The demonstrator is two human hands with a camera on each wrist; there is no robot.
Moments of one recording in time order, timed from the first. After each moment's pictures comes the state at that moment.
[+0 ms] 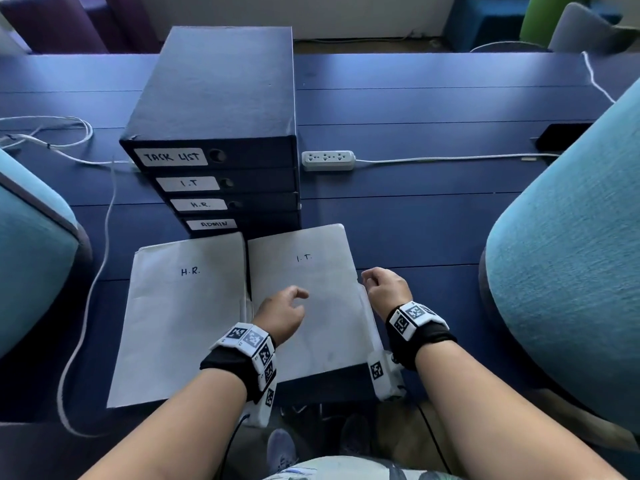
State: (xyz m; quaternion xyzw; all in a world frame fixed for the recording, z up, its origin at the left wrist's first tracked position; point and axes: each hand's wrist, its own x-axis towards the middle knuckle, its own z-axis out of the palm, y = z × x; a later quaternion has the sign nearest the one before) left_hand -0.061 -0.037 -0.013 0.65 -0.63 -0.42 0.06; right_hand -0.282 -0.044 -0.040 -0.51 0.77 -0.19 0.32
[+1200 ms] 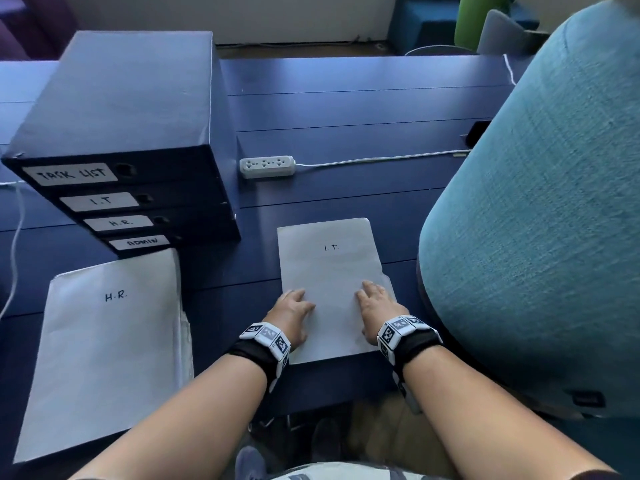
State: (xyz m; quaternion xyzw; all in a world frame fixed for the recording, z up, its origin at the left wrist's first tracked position) left_hand -0.168 -0.046 -0.056 0.48 -0.82 -0.30 -0.06; right_hand -0.374 -0.001 -0.047 -0.62 0.73 0.17 0.22
